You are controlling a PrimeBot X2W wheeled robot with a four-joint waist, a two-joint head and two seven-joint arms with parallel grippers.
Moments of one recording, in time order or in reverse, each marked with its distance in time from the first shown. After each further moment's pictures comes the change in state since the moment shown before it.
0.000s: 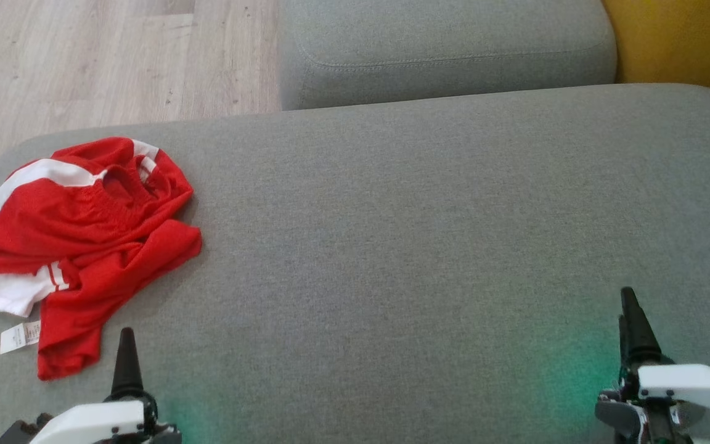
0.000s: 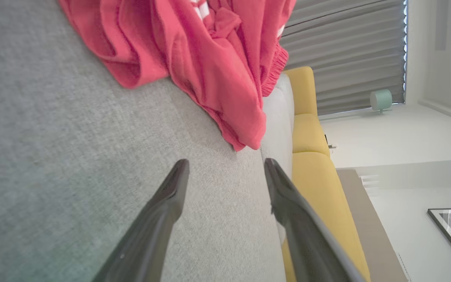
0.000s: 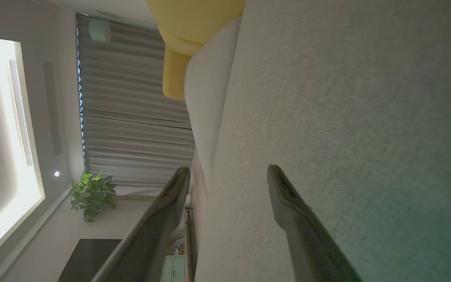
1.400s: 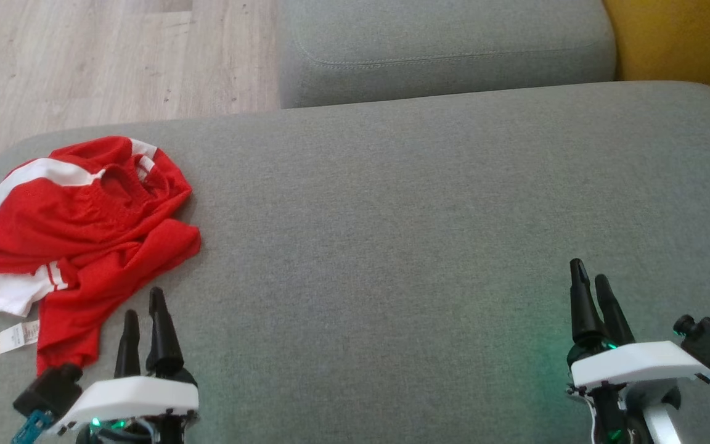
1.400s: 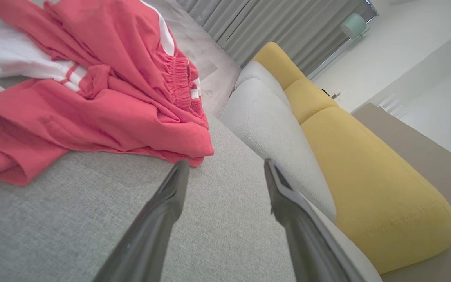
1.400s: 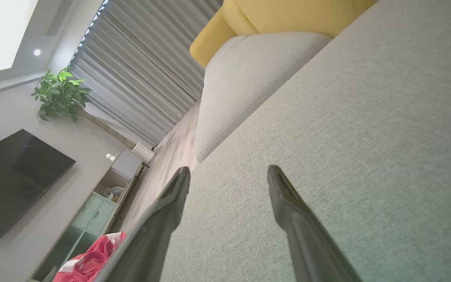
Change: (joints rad) left arm -0.005 0.000 -0.100 -0.128 0.538 0.070 -0.122; right arm -0.024 -0.002 0.124 -0.072 -0.568 0.000 -0.119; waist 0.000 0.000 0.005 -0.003
